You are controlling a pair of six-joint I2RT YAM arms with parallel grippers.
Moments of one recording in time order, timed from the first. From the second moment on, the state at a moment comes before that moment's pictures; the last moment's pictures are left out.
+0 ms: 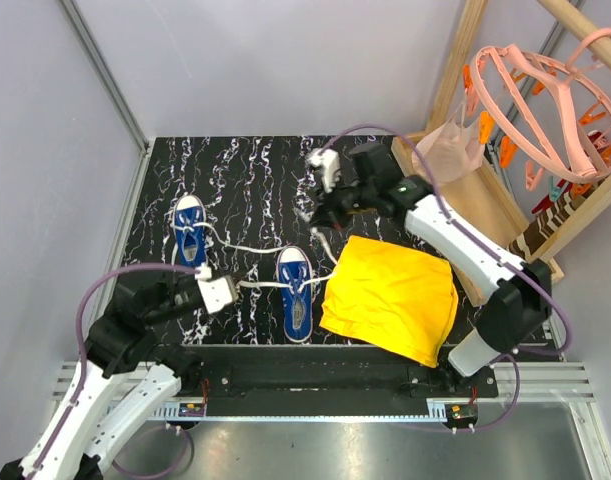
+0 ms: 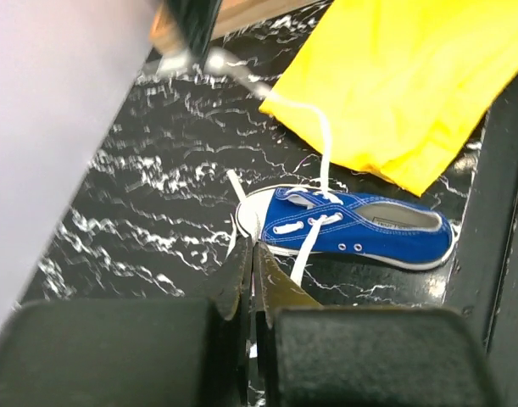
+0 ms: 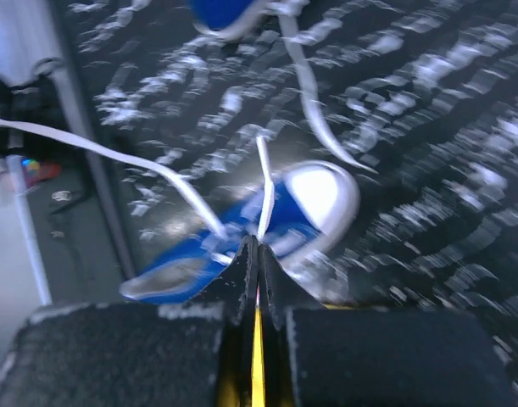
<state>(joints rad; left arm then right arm) -0.51 0.45 0.78 -0.62 0.53 0.61 0.58 1.58 1.48 -0.59 -0.57 -0.15</state>
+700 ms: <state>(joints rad) -0.51 0.21 0.72 -1.00 0.71 0.93 1.06 2.08 1.71 -0.36 -0.68 0.00</state>
